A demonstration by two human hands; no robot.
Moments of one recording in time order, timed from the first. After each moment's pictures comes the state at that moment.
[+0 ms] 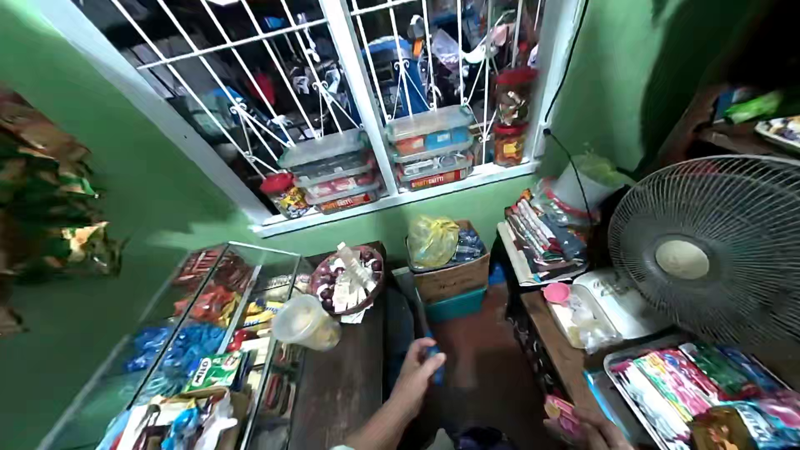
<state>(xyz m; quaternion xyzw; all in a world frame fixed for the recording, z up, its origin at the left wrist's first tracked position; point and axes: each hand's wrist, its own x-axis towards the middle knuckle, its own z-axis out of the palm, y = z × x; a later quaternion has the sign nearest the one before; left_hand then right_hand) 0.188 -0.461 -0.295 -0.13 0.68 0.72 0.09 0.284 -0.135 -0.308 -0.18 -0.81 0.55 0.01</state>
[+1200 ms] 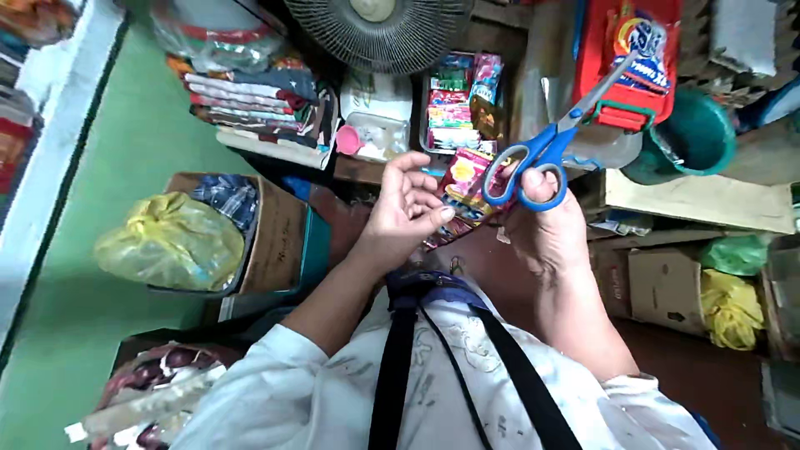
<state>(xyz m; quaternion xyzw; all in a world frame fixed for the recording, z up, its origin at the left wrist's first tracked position) 0.075 -0.340 -0.216 0.51 0.47 0.58 0.44 0.273 -0.266 -0.194 -0.28 -0.44 0.71 0.46</state>
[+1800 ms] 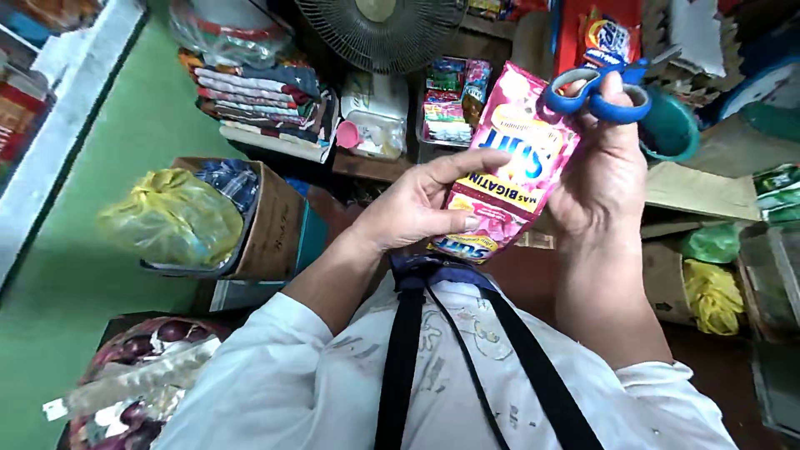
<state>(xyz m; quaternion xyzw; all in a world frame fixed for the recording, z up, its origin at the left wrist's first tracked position) 0.103 -0.379 -0.184 0.59 0.20 0.54 0.56 0.292 -0.297 -0.135 -0.18 -0.37 0.73 0.55</state>
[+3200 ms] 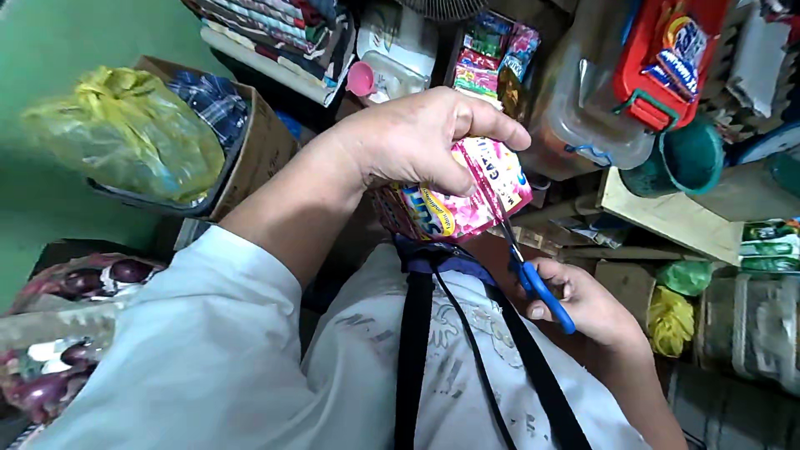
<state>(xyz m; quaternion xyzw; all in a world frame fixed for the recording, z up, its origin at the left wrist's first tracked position) 0.043 -0.358 -0.153 0.58 0.42 0.36 0.60 0.388 -0.341 -0.201 -0.33 -0.73 0.60 0.01</state>
